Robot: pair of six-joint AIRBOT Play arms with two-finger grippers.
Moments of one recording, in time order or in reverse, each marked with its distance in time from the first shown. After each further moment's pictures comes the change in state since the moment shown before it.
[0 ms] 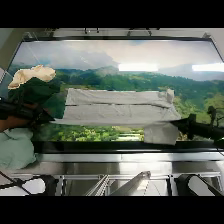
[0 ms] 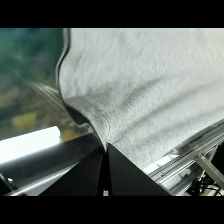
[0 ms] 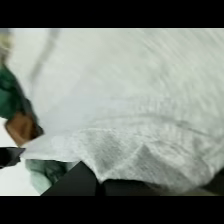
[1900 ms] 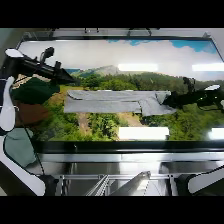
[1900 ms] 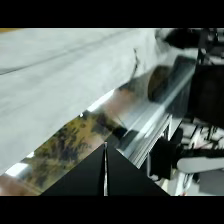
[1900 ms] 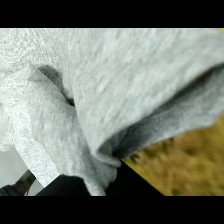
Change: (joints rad) left arm -0.333 -0.531 0.871 -0.346 -0.183 -0.192; right arm 0.296 -0.782 0.808 -0.247 -0.028 -0.084
